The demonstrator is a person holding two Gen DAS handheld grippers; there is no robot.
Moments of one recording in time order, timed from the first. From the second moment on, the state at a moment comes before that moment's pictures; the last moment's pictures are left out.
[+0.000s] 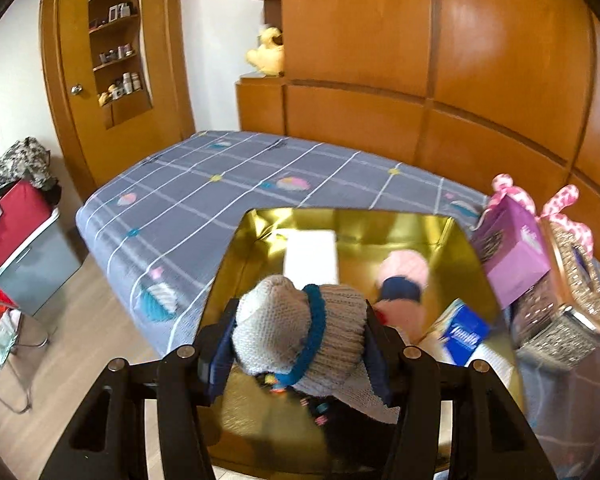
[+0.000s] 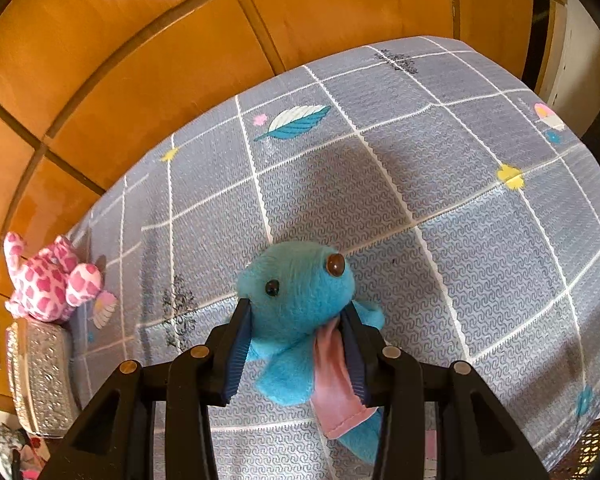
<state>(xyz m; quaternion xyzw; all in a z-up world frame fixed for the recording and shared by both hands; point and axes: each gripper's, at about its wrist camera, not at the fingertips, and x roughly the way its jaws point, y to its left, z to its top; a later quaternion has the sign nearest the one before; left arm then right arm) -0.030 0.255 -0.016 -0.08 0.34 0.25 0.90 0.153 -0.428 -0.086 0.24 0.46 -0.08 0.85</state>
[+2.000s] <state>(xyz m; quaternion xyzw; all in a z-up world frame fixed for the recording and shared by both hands) -0.045 0.263 -0.004 -0.08 0.32 0.25 0.91 0.071 -0.068 0.048 0.04 0.35 0.35 0.87</state>
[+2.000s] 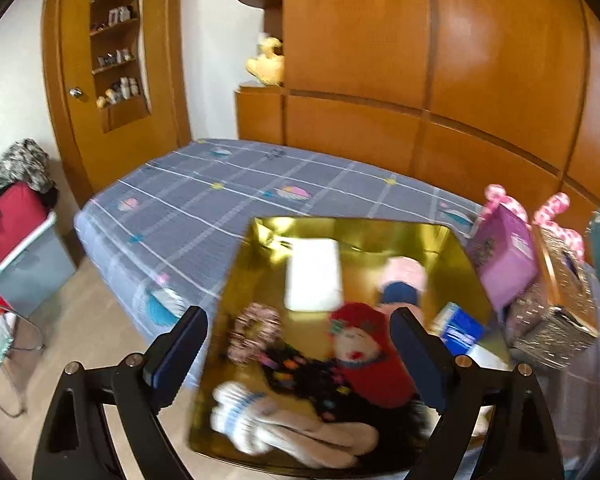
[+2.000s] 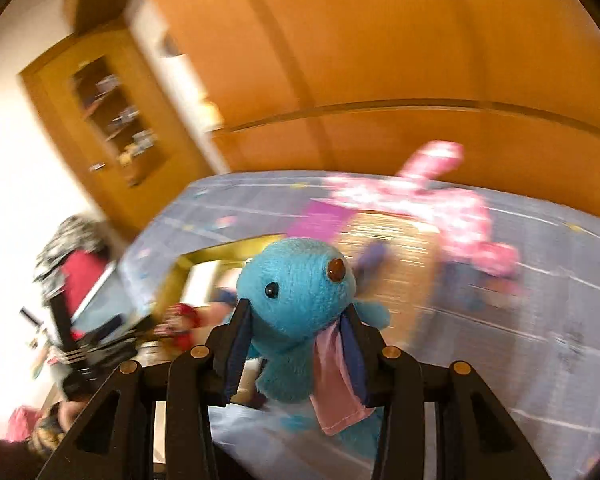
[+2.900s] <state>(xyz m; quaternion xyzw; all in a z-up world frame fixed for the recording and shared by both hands) -0.046 0.295 -0.024 -0.14 0.33 0.26 0.90 0.131 0.126 -0.052 -0.03 0.42 0.34 0.84</state>
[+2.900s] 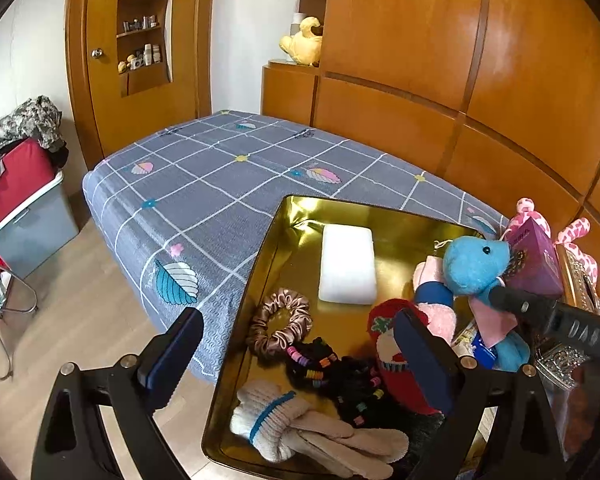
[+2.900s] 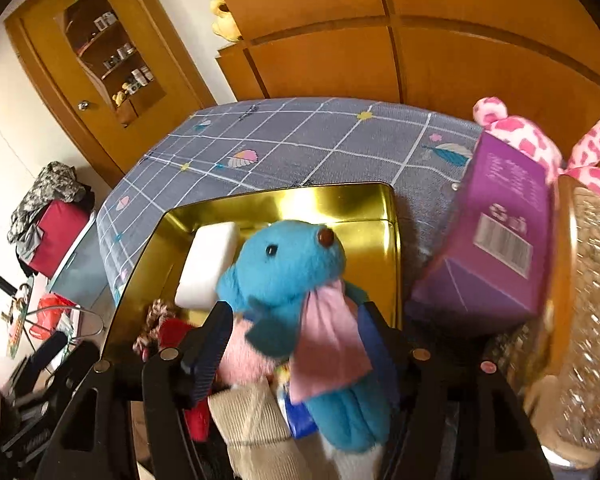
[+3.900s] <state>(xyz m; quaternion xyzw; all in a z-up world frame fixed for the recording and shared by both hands) -0.046 0.243 -0.008 -0.10 0.32 0.24 0.91 0.085 0.105 -0.048 -0.12 0.35 0.28 0.88</state>
